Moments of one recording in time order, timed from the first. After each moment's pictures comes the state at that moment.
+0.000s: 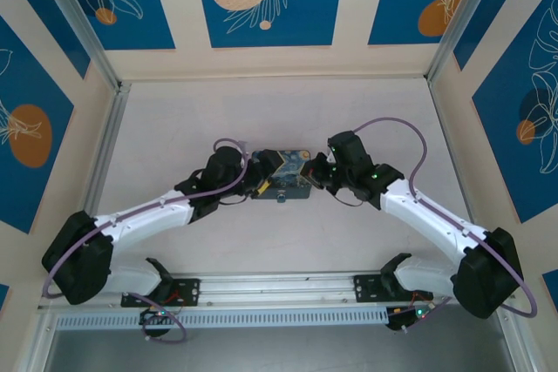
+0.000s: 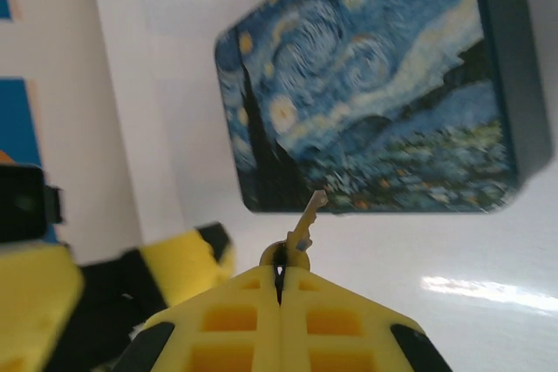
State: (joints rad) left arm -0.76 1.32 0.73 0.15 0.17 -1.39; right arm 0.59 1.18 0.85 -0.38 -0.26 1.15
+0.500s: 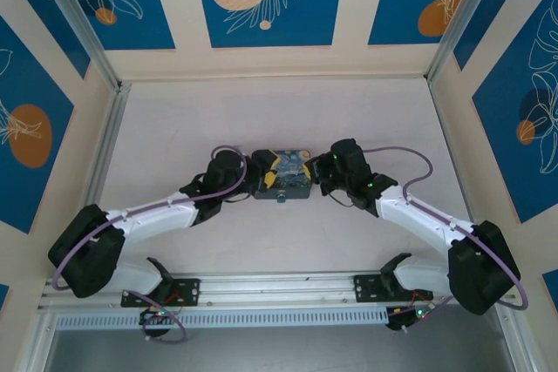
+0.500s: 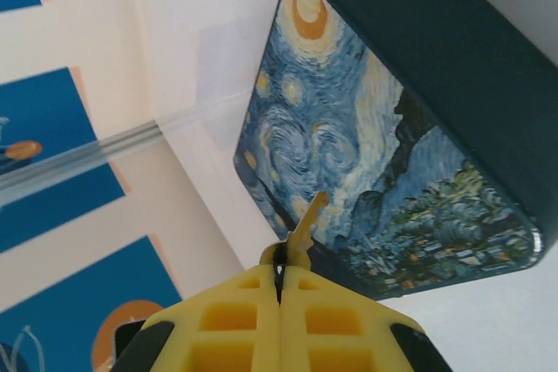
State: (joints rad) left arm -0.76 1.37 0.67 0.35 0.10 -1.69; right arm 0.58 1.20 0.68 -0.09 -0.13 1.69
